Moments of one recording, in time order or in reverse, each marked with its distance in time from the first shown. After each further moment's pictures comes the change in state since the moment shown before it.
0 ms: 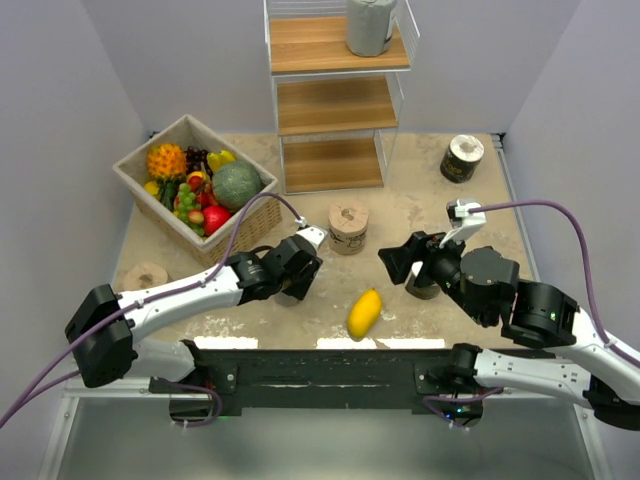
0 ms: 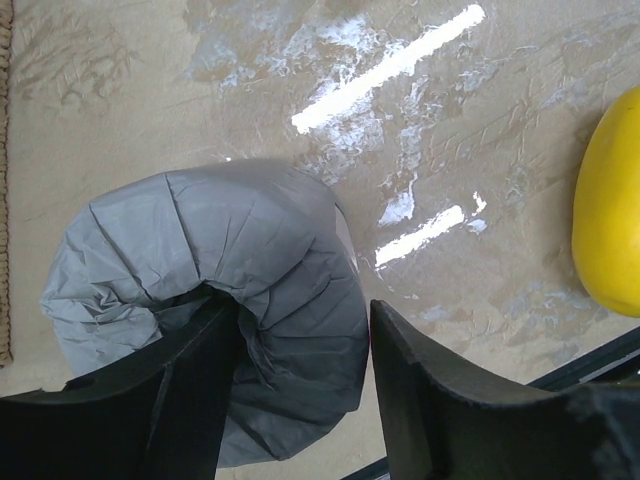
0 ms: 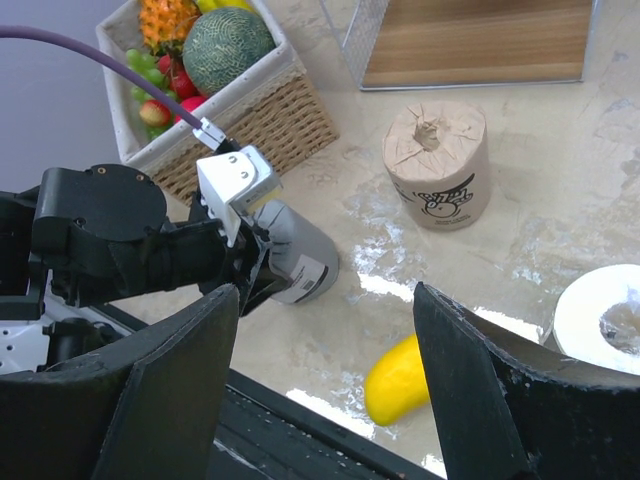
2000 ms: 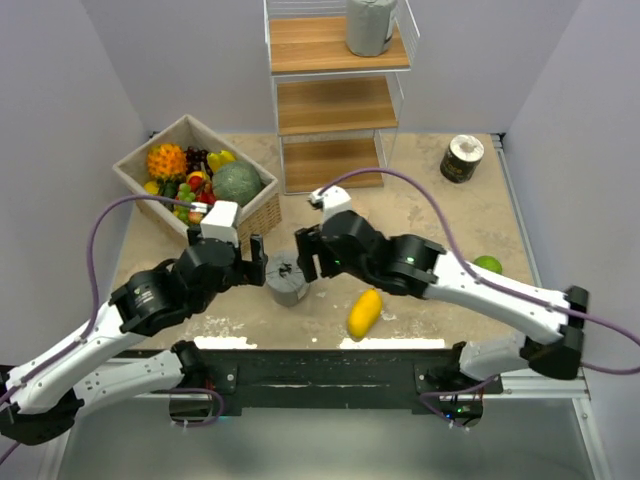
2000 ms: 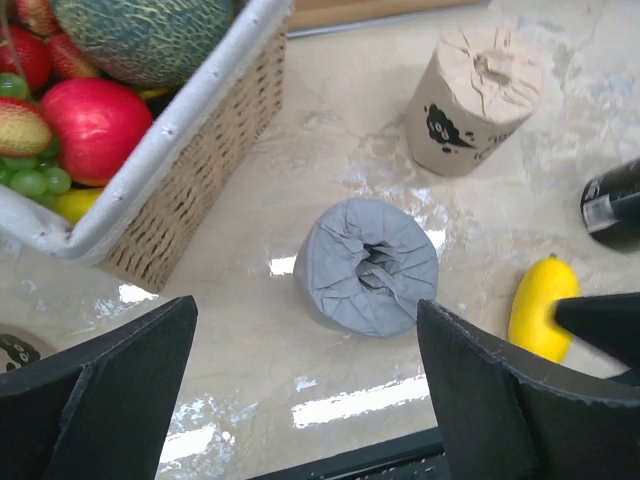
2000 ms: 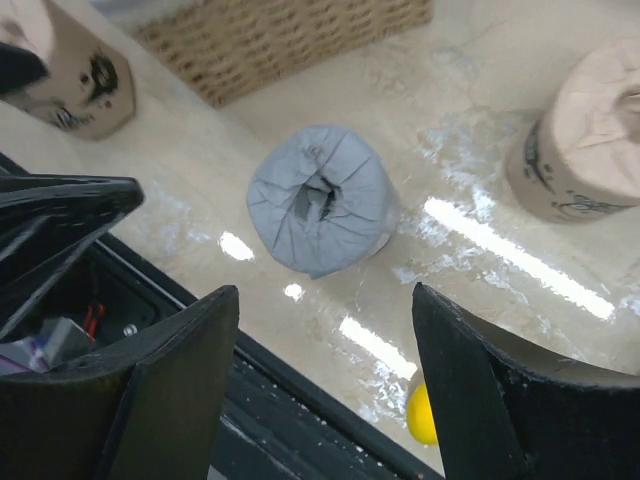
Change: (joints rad) left arm 0.000 -0.560 0.121 -0.330 -0.320 -0.207; right arm 0.001 0.711 0.310 0.036 -0.252 -0.100
